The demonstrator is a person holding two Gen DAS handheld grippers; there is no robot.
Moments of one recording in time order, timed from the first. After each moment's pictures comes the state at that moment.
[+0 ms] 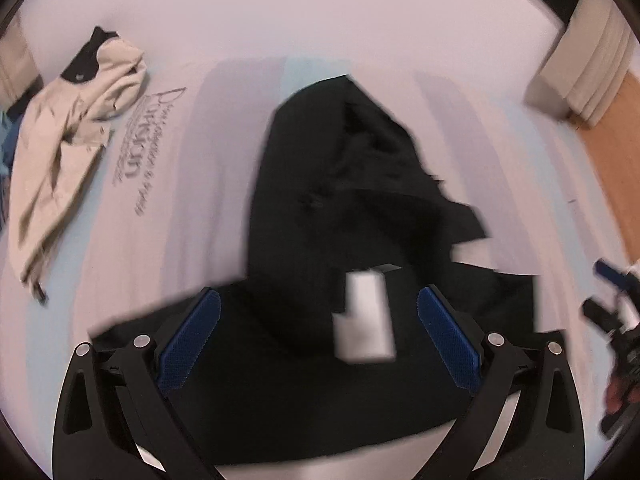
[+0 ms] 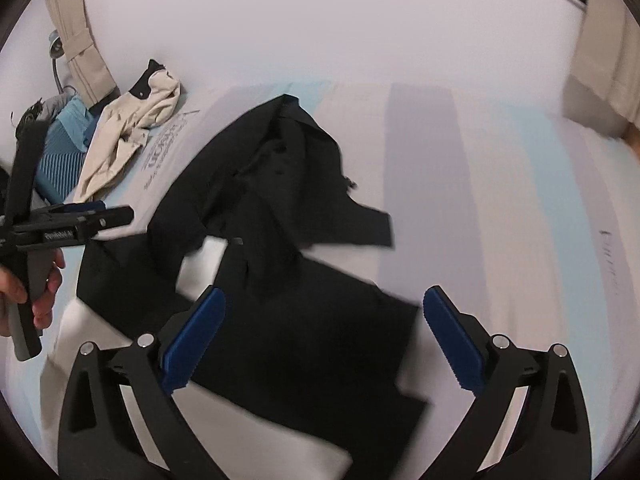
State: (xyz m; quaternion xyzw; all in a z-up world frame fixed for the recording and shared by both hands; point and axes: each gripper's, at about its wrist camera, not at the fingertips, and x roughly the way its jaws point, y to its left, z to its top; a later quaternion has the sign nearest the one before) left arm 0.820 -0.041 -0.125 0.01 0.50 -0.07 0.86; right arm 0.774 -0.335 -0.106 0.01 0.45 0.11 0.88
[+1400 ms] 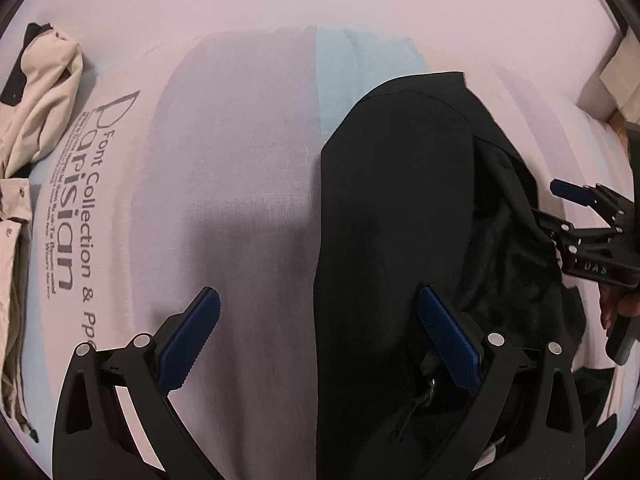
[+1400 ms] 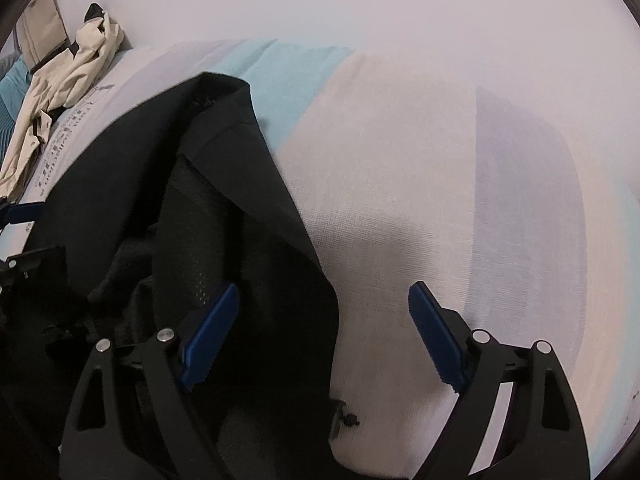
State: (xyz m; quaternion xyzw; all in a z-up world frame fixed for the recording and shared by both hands) left arm 1.021 -0.024 -0.217 0.02 0.53 -0.08 0.84; right arm 1.058 -0.271 -0.228 -0.09 0.50 0.13 0.85
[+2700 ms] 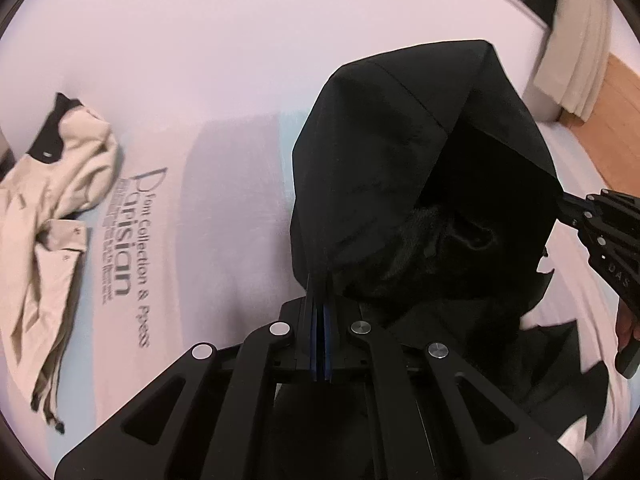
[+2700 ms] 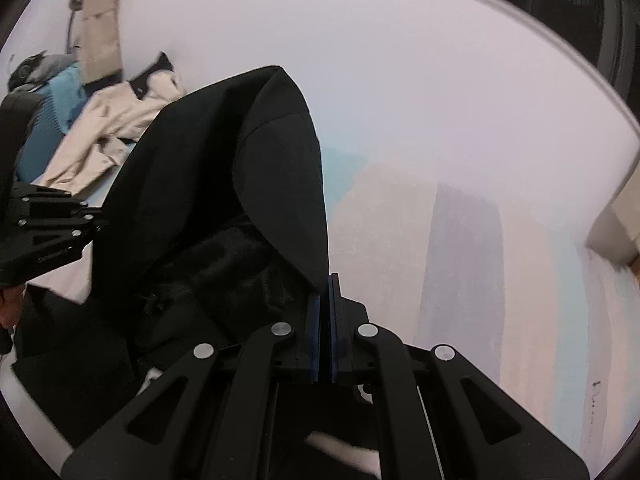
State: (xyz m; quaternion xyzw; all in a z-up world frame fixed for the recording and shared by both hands) left arm 0.907 -0.024 -0.116 0.05 0.42 -0.13 0.90; right arm 0.891 -0.238 -0.101 -0.11 0.36 0.13 0.92
